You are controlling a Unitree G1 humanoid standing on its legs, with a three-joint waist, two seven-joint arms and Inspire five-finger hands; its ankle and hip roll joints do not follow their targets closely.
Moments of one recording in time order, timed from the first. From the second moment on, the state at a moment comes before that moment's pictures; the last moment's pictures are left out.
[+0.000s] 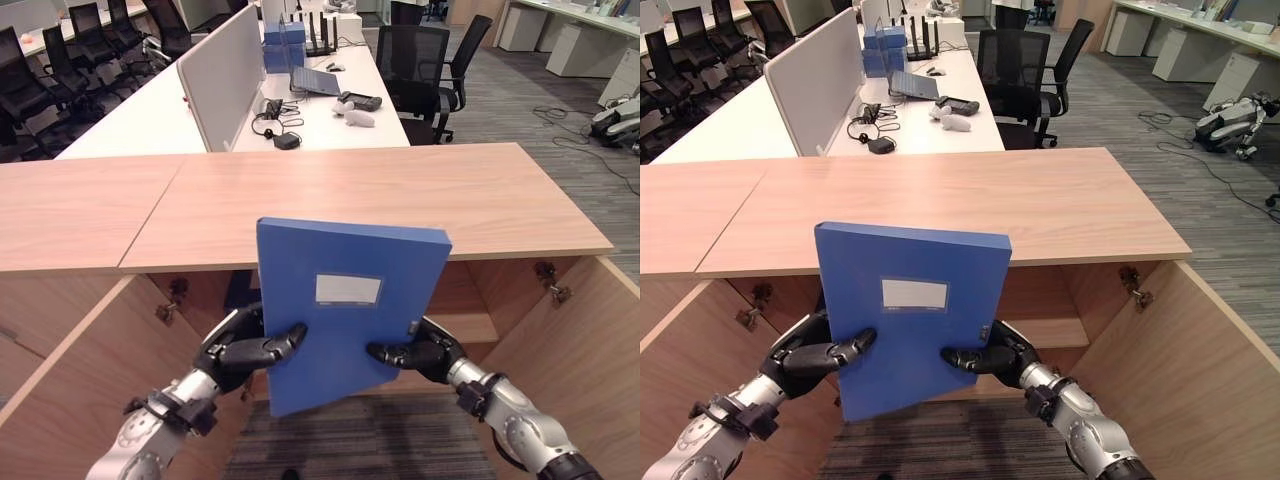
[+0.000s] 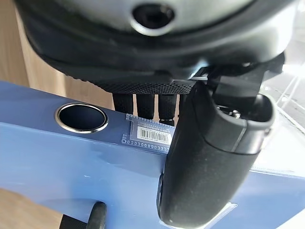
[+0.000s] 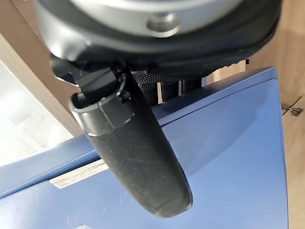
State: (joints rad) left arm 0.30 0.62 -0.03 -0.18 -0.89 0.11 -0.42; right arm -0.03 -0.55 0.35 0.20 0.92 0.10 0.41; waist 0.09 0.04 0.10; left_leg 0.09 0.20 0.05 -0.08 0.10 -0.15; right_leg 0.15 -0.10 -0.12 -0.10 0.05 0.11
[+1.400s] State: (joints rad) left arm 0.40 0.41 -0.21 0.66 -0.06 -0.11 -0.21; right arm -0.07 -0.14 0.08 0.71 1.17 -0.11 0.09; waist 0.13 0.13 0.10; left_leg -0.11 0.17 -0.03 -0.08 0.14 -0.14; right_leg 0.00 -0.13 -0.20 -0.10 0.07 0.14
